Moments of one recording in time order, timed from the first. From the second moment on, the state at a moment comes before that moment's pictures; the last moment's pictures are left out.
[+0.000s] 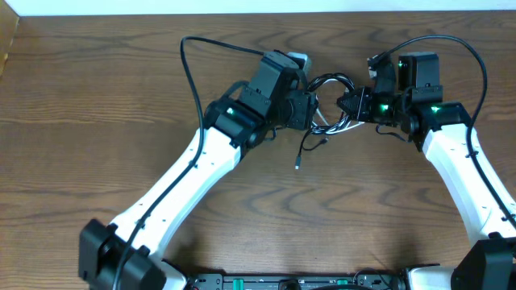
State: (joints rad) left arm -0.60 1.62 1.42 -0.61 0.15 -0.37; right arm 0.13 1.52 1.16 -0.54 -0.54 0.35
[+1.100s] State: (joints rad) left arm -0.44 1.85 1.42 -0.45 0.56 -0.22; right arm 0.10 1.52 1.16 -0.56 -0.76 0.31
